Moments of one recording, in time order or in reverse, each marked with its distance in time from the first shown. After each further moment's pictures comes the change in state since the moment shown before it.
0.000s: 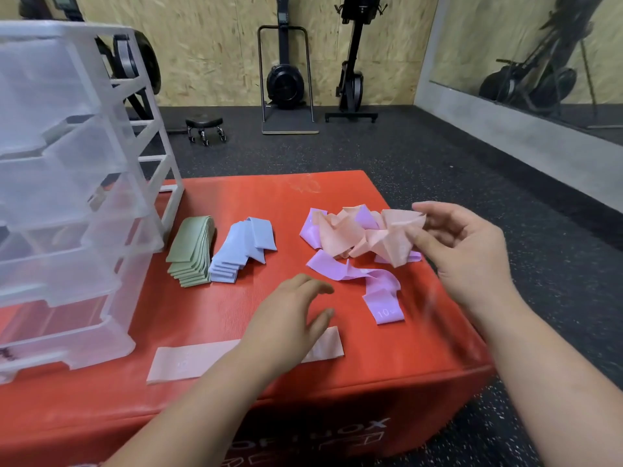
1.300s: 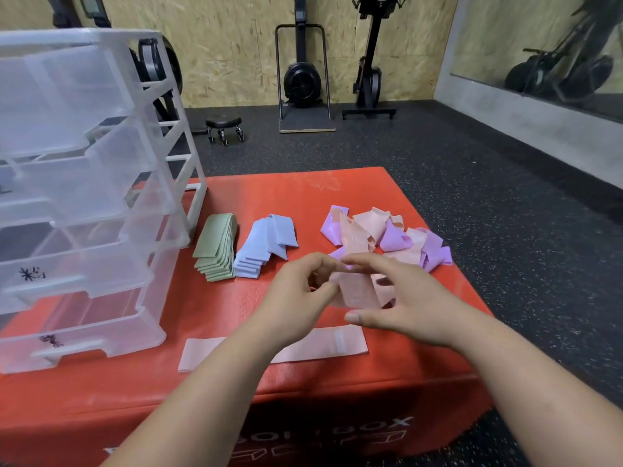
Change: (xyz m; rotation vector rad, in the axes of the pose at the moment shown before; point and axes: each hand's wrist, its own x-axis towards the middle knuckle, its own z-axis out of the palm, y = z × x) left_hand 0.008 0.009 -0.039 -0.561 0.050 -0.253; right_hand -0.039 0.008 0.059 -0.465 -0.724 -0.076
